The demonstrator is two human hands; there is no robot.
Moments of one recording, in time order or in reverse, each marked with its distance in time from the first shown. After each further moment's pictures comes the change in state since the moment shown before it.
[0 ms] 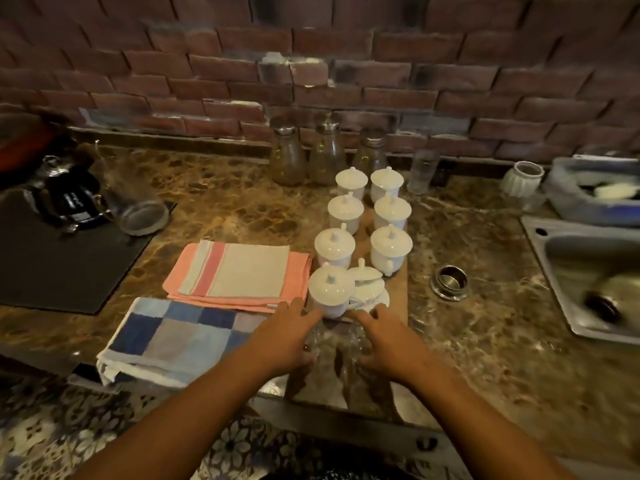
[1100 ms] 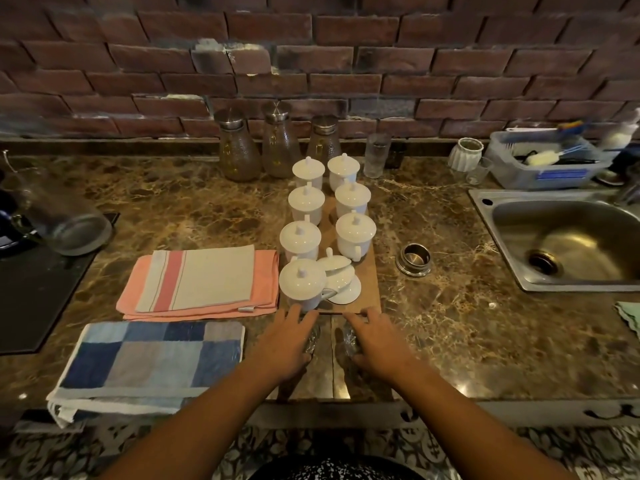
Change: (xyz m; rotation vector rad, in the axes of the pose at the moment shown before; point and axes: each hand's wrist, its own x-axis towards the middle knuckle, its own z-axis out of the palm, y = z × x) left_hand 0.037 0.011 0.059 -0.006 0.000 0.090; right_hand -0.012 0.019 0.041 0.021 -0.016 0.242
